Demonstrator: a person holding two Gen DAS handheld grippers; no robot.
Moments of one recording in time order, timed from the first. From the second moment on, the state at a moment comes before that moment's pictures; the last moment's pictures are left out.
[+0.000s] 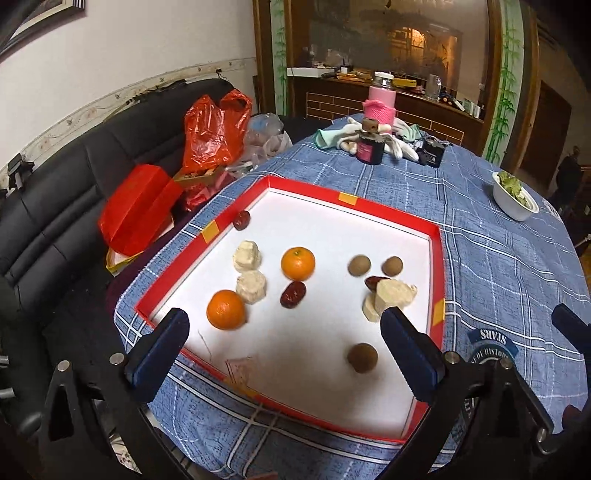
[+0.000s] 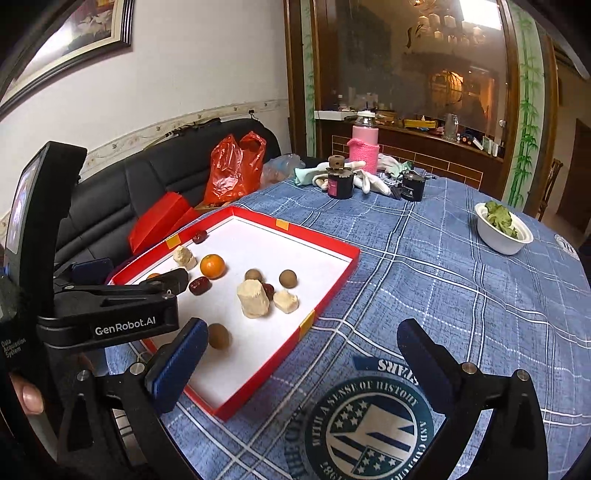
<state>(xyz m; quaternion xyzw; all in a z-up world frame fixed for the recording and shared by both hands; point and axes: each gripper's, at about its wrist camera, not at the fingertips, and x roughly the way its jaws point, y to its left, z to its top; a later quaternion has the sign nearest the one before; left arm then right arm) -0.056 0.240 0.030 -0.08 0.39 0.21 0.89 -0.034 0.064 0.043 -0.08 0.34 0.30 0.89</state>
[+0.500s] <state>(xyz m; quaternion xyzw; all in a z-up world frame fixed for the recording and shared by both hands) -0.054 0.246 0.028 -0.09 0.38 0.21 0.89 -0.034 0.068 0.044 -0.08 0.33 0.31 0.89</state>
